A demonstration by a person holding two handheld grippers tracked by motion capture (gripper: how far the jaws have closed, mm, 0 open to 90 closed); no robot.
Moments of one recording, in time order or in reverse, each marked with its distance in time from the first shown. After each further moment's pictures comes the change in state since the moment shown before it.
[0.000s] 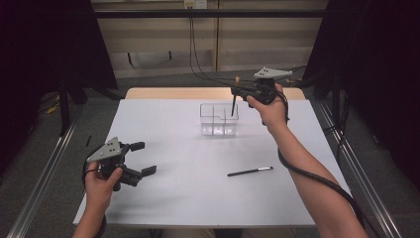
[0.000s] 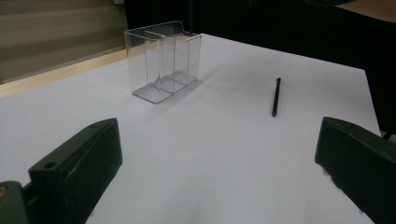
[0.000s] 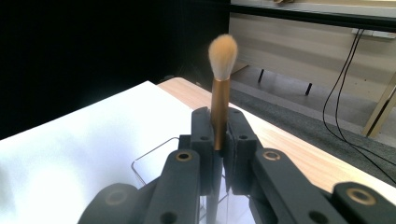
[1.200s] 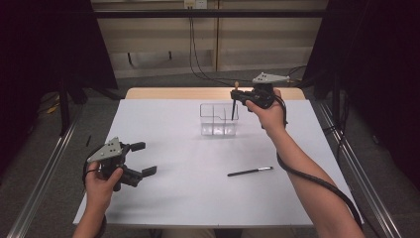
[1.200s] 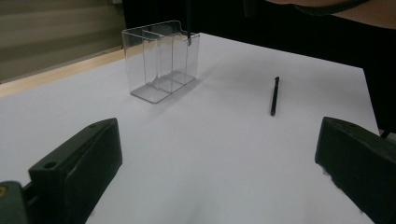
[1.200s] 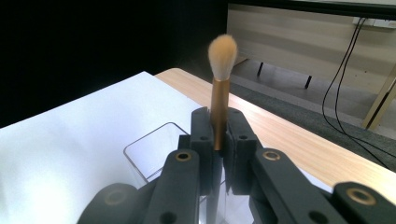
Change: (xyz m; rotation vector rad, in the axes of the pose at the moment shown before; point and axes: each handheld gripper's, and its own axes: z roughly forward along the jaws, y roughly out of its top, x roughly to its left) left arm -0.001 0.000 0.001 0.006 -0.005 0.005; right arm -0.003 -0.017 0.007 0.020 -0.008 0.005
